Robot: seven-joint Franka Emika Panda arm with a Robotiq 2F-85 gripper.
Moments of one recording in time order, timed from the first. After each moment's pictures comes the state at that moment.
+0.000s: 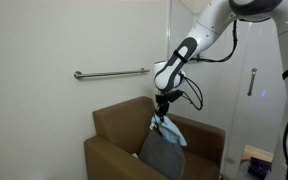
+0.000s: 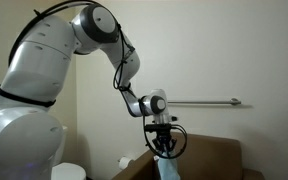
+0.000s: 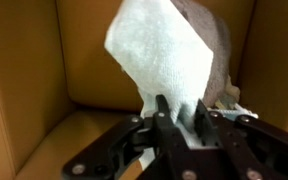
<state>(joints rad) -0.06 0.27 -0.10 -2.23 -0.17 2.50 -0.08</state>
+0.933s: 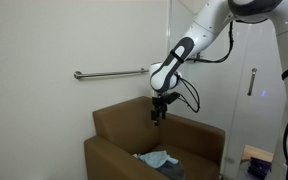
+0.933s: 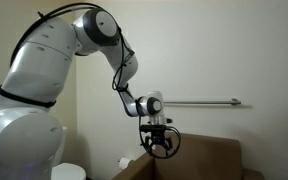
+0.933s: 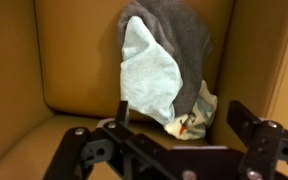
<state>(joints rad) -0.06 0.29 -0.04 -2.22 -0.11 2.44 -0.11</state>
